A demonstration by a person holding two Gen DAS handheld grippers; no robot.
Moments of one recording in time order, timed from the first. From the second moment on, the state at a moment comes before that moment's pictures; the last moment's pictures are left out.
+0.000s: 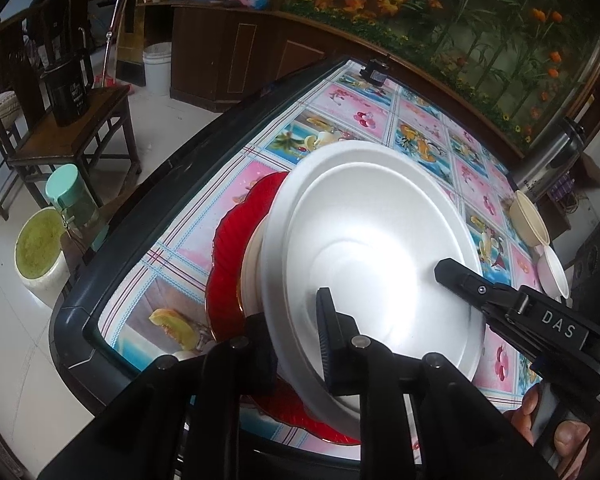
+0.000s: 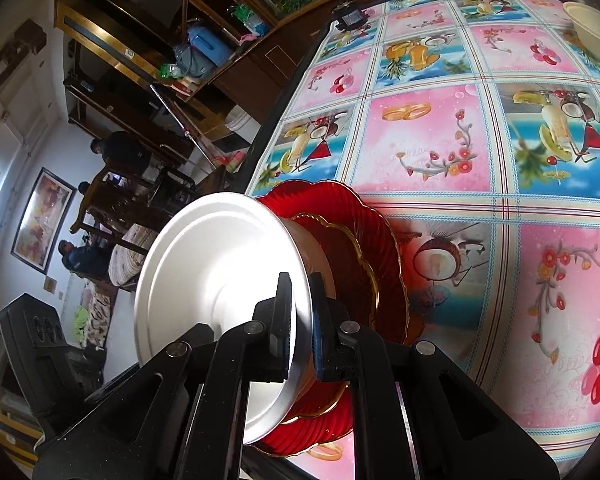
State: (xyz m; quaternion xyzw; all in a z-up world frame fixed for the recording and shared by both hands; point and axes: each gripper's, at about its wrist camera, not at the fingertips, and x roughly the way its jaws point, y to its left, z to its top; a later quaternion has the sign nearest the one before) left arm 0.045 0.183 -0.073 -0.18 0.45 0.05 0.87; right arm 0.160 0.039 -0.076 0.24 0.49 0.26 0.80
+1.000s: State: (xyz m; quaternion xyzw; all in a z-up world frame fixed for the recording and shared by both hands) left arm 0.008 0.205 -0.031 -0.14 0.37 0.14 0.91; right arm 0.144 0.038 -0.058 0.18 0.46 0.25 0.83
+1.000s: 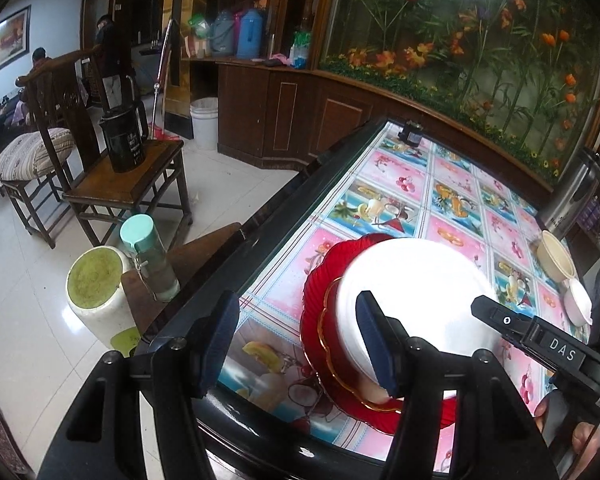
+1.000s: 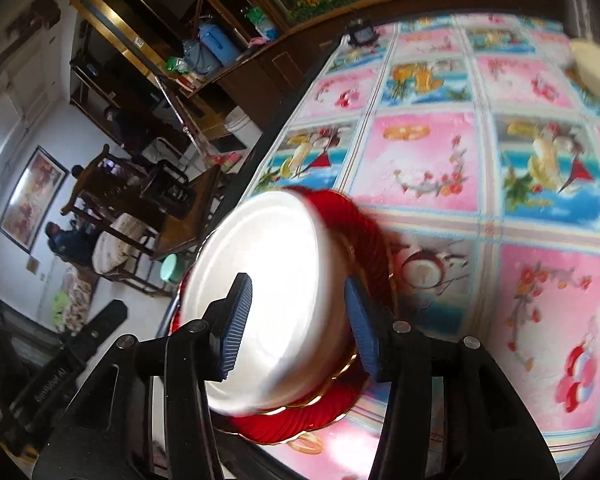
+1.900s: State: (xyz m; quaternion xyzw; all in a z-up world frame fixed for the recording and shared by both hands) left arm 0.010 0.092 -0.012 -0.06 0.37 0.03 0.93; right arm 0.153 -0.085 -0.068 0.31 0.43 0.20 0.82
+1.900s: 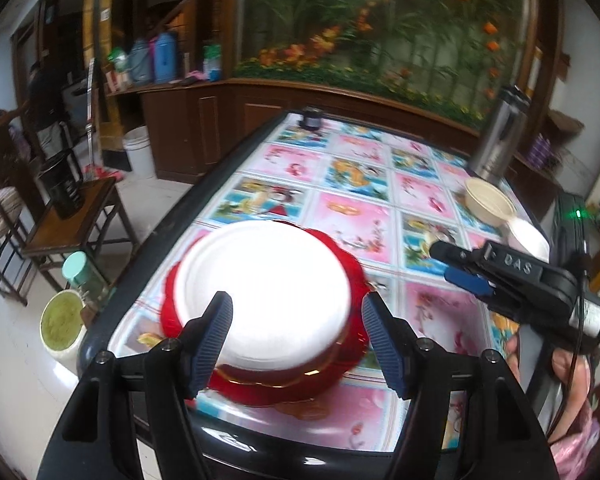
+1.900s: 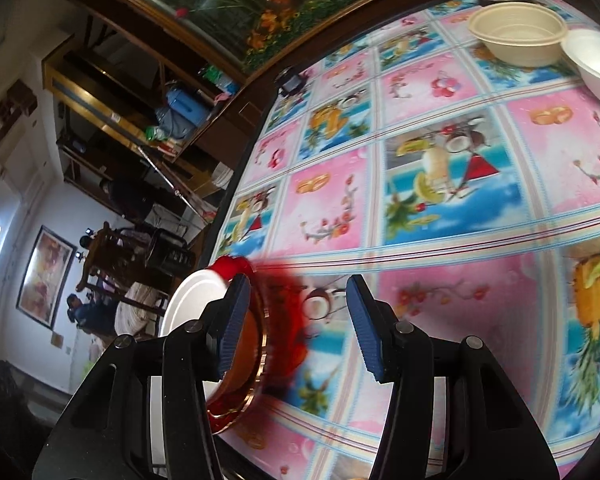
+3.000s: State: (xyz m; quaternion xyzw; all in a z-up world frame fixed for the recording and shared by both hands) left arm -0.118 0.188 0.158 -0.01 0.22 0.09 0.97; right arm -0.079 -0.415 0.128 0.30 0.16 0.04 0.94
